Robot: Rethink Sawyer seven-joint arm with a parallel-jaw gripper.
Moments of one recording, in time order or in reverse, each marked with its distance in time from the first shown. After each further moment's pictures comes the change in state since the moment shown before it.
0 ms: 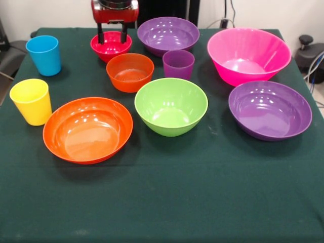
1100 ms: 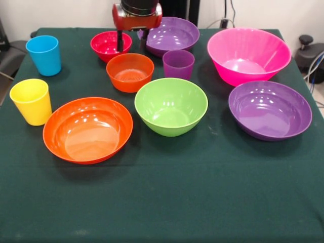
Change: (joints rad) arm 0.137 0.005 0.003 -0.086 0.047 0.071 0.000
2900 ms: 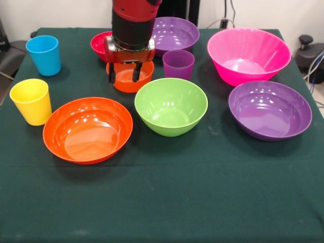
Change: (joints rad) arm 0.013 0.153 0.006 -0.233 0.020 0.073 0.000
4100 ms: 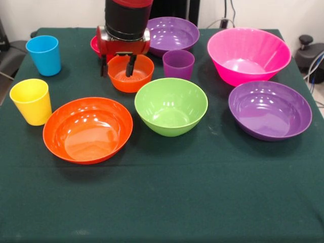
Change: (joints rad) arm -0.001 -0.065 0.002 0.001 0.000 0.017 0.000
